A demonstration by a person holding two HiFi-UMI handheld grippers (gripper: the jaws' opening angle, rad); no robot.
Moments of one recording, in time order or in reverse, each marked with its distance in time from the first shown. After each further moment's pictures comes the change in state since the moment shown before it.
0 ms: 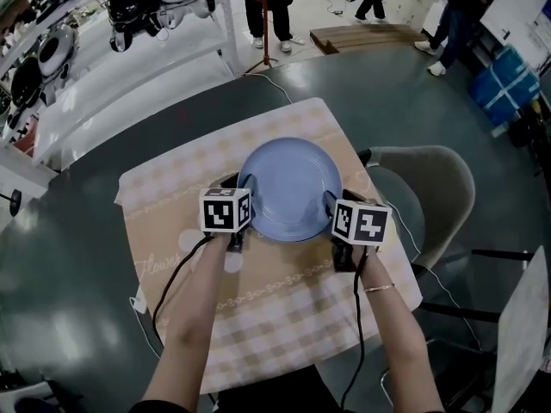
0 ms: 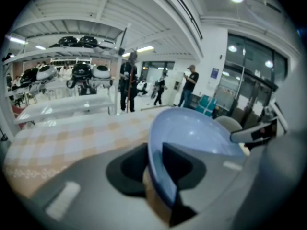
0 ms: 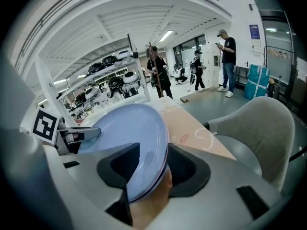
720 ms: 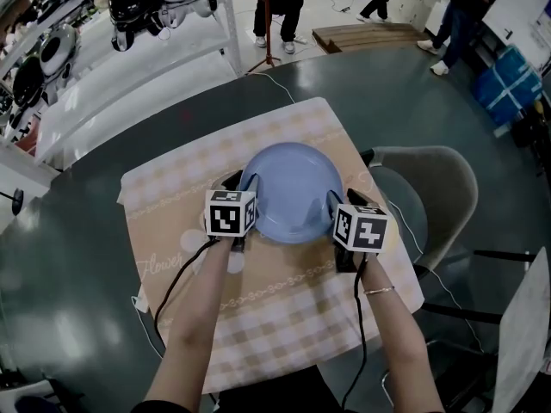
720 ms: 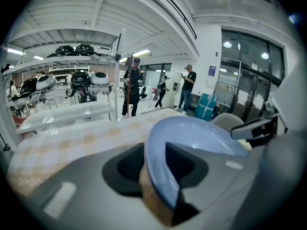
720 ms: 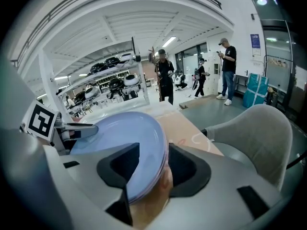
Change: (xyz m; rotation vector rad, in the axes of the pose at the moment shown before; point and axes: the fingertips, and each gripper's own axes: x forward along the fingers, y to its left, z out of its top) left arm 0.000 -0.001 0.005 0.070 -0.035 0.029; right arm 0.002 -0.004 0.001 -0.049 -0.054 -0.028
